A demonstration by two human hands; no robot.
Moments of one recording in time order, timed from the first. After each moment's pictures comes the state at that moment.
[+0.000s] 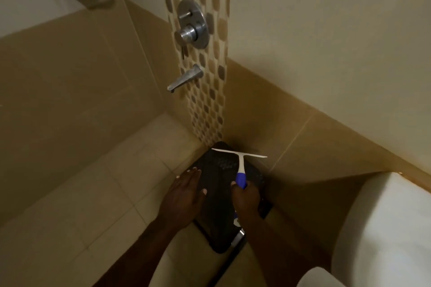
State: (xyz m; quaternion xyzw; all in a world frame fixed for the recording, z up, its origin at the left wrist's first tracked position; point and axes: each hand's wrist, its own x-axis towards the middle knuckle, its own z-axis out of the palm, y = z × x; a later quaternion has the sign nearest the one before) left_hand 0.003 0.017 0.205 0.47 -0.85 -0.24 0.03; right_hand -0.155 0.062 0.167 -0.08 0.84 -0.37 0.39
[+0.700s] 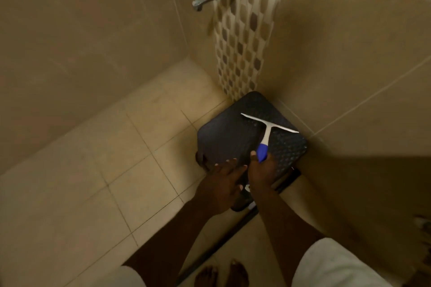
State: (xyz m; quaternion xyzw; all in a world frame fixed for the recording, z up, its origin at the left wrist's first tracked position) left_hand 0.000 0.052 0.068 0.42 -0.83 -0.35 -0.07; right_hand -0.124 0.050 0.000 -0.15 0.87 -0.35 0.32
